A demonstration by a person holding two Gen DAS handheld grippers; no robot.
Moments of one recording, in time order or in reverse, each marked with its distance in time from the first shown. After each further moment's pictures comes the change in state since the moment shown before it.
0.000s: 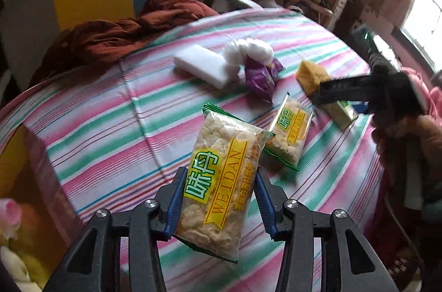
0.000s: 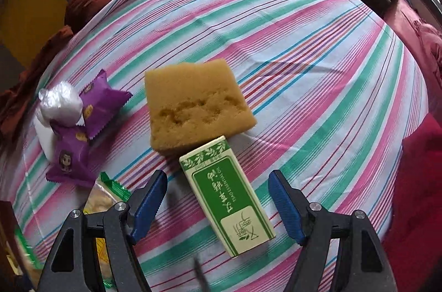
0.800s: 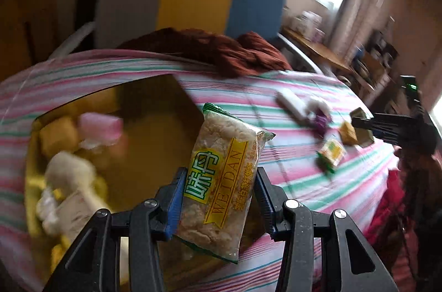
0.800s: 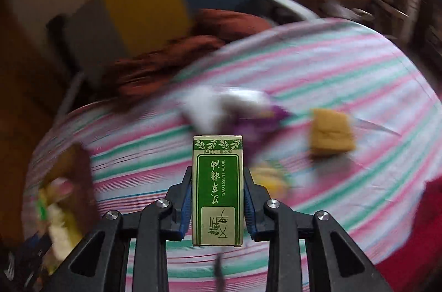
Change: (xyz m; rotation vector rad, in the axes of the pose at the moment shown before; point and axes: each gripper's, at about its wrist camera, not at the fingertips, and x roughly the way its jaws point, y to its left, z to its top) left arm -0.129 0.121 -0.098 -0.372 -0.214 0.131; right arm -0.117 0.116 -0.066 -0.368 -0.210 0.431
